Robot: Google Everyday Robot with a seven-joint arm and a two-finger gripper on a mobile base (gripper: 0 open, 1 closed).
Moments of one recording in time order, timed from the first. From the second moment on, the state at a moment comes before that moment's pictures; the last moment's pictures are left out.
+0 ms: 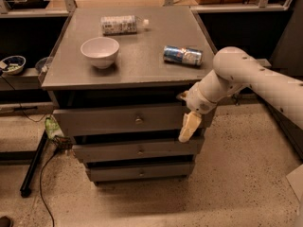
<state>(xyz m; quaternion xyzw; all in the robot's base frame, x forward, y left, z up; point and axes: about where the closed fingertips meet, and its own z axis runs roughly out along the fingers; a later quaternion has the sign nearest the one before) 0.603 -0.104 0.693 -0.66 0.70 0.17 0.21</state>
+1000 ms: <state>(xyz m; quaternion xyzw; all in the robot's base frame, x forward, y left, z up) 0.588 -0.100 0.680 -0.66 0.69 0.21 0.19</state>
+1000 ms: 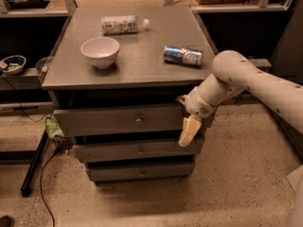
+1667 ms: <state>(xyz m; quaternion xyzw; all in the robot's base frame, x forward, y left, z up) 0.557 -0.107 0.698 -0.66 0.68 0.25 0.20</state>
